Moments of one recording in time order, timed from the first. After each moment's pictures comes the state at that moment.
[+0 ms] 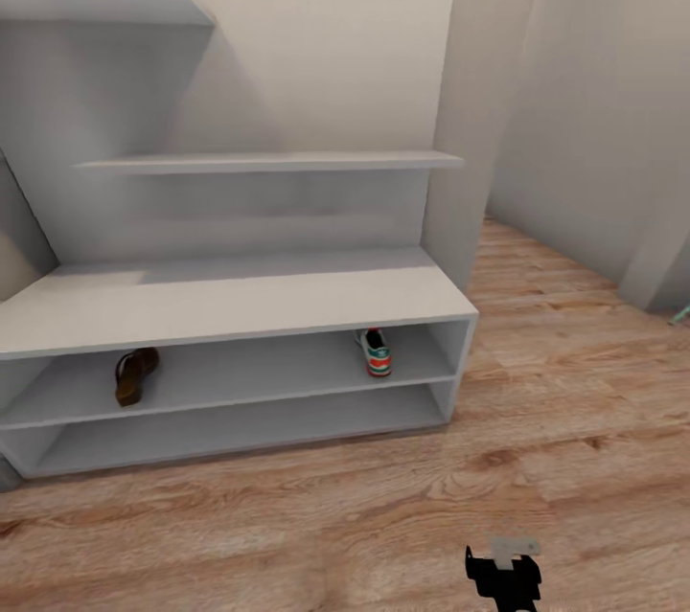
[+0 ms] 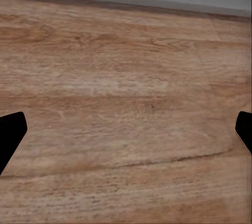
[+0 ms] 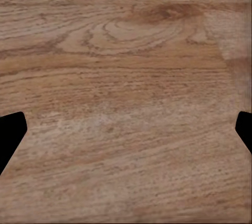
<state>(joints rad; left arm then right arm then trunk) -0.18 0.18 0.21 -0.25 0.22 -0.58 -0.53 -0.49 -0.03 0.00 -0.04 0.08 -0.40 -0.23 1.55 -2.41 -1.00</state>
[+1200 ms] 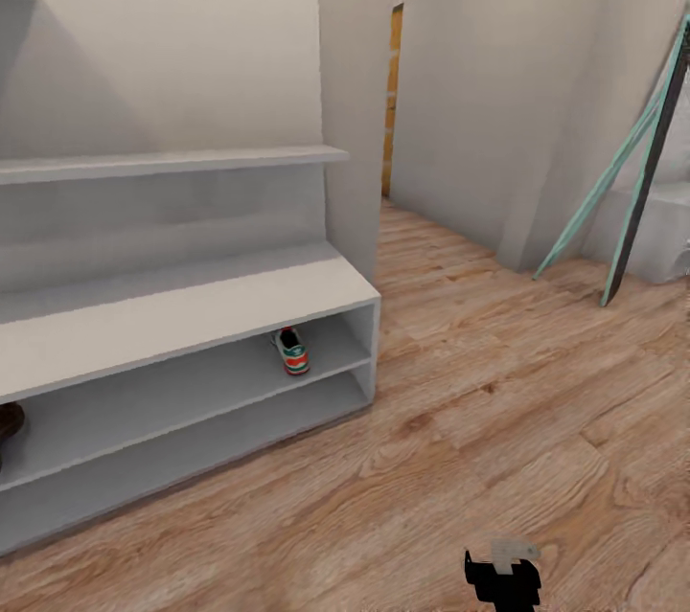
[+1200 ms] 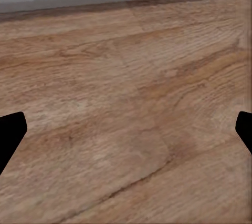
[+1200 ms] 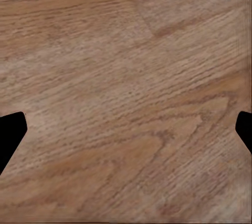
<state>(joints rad) -0.18 0.18 0.21 -0.25 0.22 -0.59 -0.53 -0.49 -0.03 0.00 -0.03 0.07 -0.40 -0.23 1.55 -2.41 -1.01</state>
